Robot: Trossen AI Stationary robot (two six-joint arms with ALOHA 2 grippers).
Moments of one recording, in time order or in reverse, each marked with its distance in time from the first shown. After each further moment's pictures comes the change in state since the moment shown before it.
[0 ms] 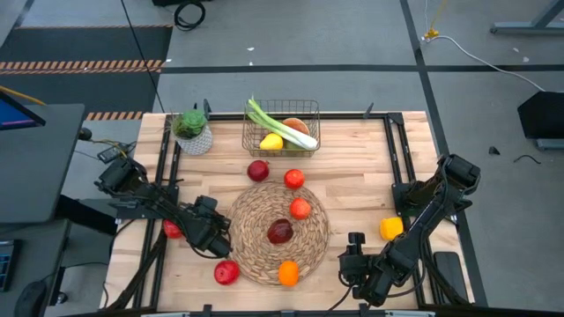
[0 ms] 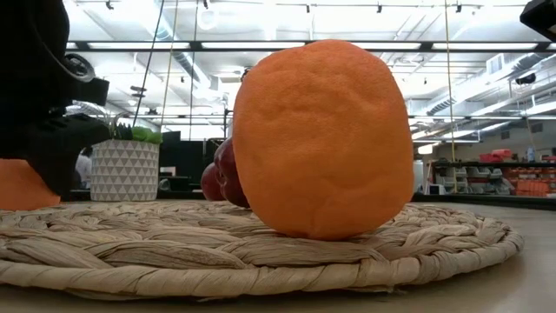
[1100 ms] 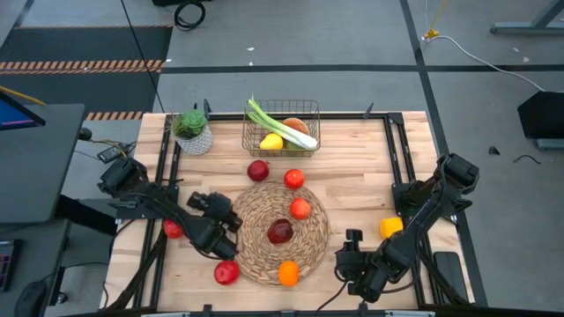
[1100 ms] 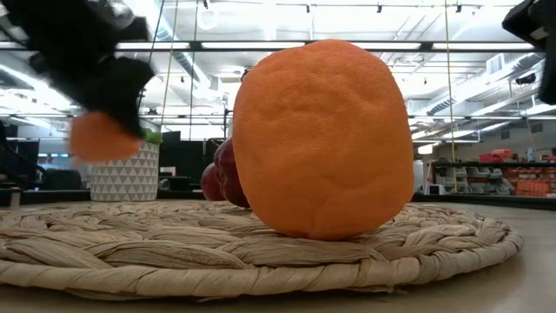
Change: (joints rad) left arm 0.026 0.001 0.177 -0.135 -0.444 0.223; right arm -0.039 0.000 0.000 0.003 0.014 0.000
